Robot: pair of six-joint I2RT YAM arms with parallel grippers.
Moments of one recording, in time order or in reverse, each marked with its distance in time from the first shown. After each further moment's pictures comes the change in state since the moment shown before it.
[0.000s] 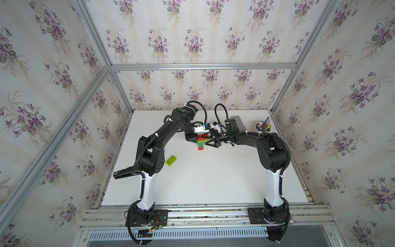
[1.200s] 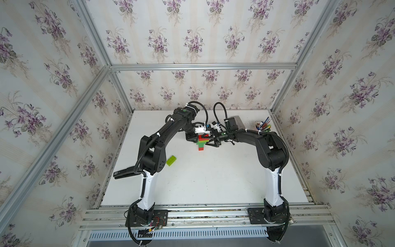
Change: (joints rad) left arm -0.010 0.040 0.044 -0.027 -0.009 0.051; right arm -0.009 0.036 0.092 -0.157 -0.045 -0.112
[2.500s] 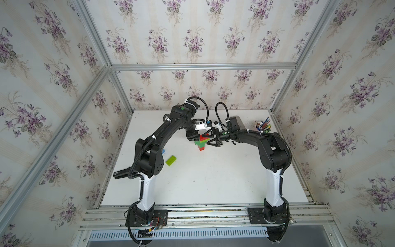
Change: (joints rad) left arm -0.006 -0.084 0.026 -0.005 -0.005 -0.026; right arm -0.013 -0.050 -0.041 0.054 0.033 0.106
